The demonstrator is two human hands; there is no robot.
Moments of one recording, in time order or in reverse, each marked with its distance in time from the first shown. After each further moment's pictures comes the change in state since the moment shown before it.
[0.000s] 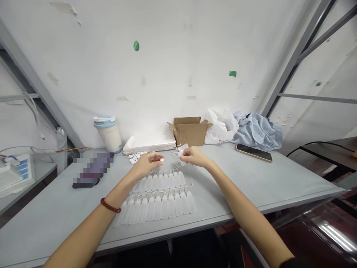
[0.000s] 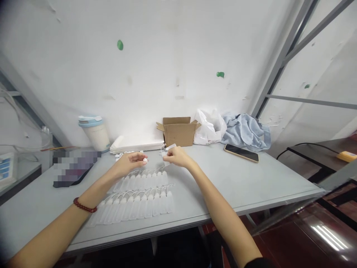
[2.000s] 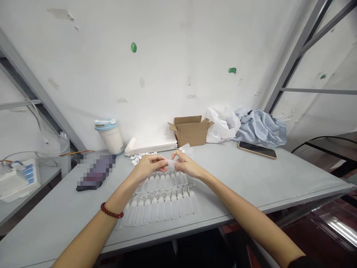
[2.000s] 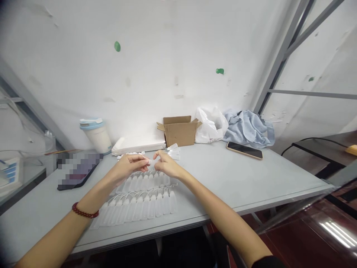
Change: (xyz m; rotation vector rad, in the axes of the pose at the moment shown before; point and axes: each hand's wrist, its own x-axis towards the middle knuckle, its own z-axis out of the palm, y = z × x) left_hand -0.012 0.015 0.005 -0.165 -0.089 -0.009; right_hand -0.008 -0.024 0.041 0.727 -0.072 -0.118
